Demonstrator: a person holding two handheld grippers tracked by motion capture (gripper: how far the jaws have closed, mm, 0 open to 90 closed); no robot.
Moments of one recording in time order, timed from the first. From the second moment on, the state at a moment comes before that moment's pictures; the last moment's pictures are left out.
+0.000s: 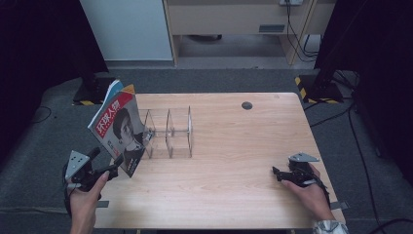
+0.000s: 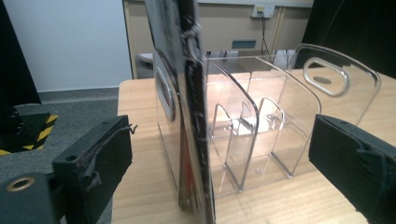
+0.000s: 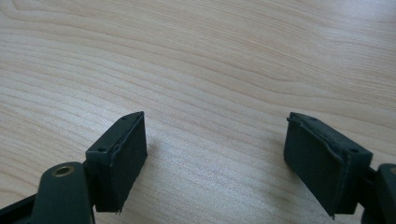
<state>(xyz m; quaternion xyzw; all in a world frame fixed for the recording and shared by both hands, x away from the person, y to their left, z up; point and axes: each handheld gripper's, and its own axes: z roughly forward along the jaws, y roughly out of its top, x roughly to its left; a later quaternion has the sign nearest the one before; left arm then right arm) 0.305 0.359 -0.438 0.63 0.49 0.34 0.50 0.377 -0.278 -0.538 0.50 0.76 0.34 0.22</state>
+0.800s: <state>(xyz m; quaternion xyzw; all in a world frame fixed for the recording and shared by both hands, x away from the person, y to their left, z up) 0.278 0.345 -0.446 0.67 0.46 0.32 0.49 0.377 -0.278 -0.538 0.50 0.77 0.34 0.22</state>
